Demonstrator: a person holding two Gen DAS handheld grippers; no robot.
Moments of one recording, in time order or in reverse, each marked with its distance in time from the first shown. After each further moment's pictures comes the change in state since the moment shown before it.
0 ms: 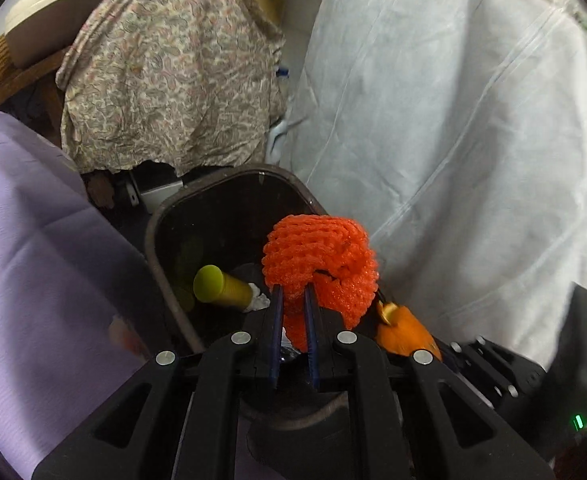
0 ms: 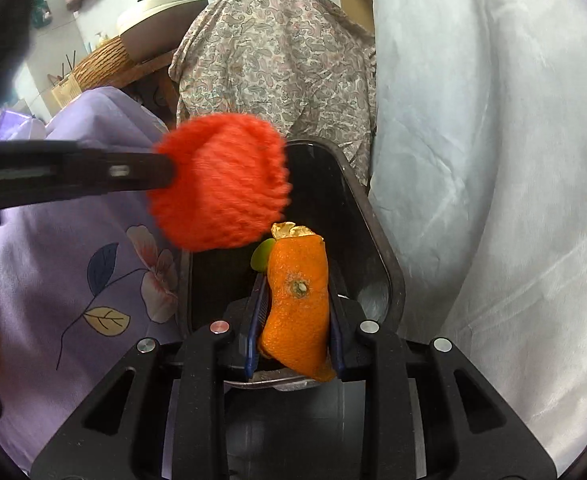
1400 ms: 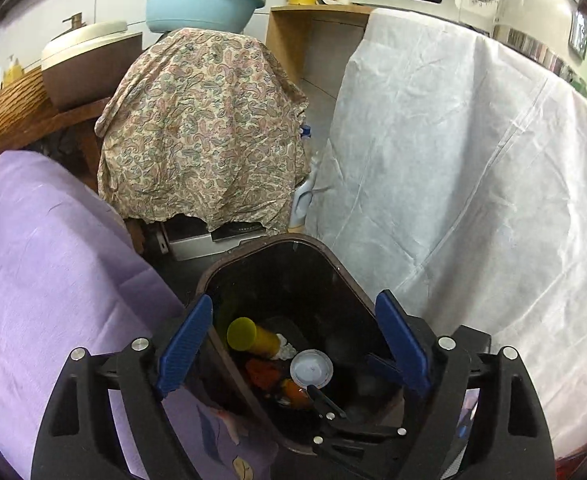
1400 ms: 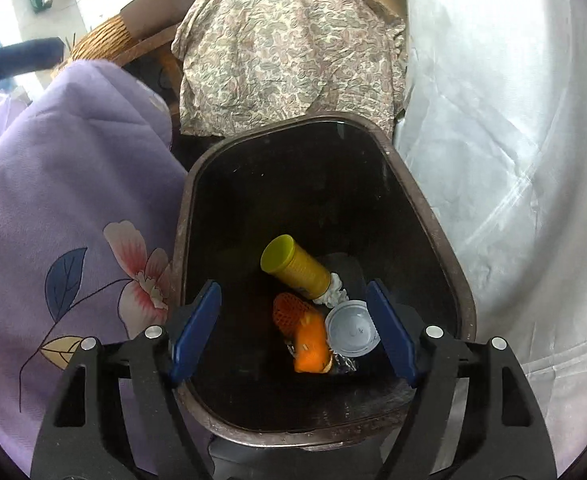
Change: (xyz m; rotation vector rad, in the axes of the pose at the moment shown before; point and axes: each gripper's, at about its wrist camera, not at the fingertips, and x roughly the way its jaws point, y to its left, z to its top) left arm -0.053 0.013 0.015 -0.020 -0.205 0.068; right arm 0.073 0.023 0.001 -0.045 0.049 0.021
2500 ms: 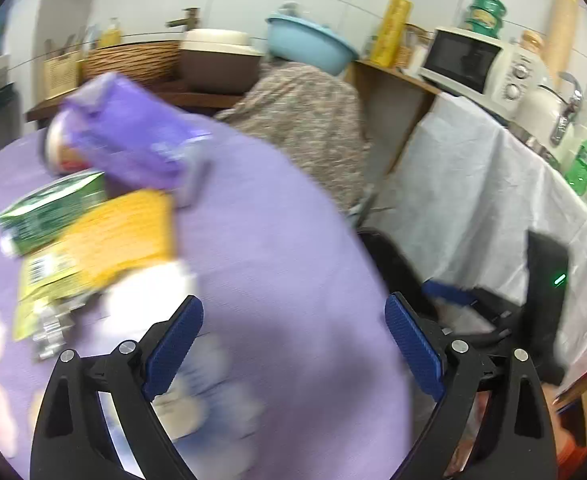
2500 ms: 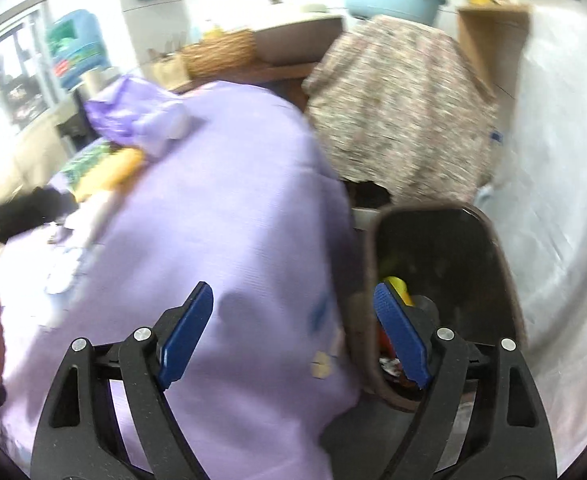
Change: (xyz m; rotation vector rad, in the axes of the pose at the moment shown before) left arm -0.181 0.165 -0.107 -0.187 -0.117 0.061; right arm -0.124 0.165 0.026 -0.207 -0.096 0.230
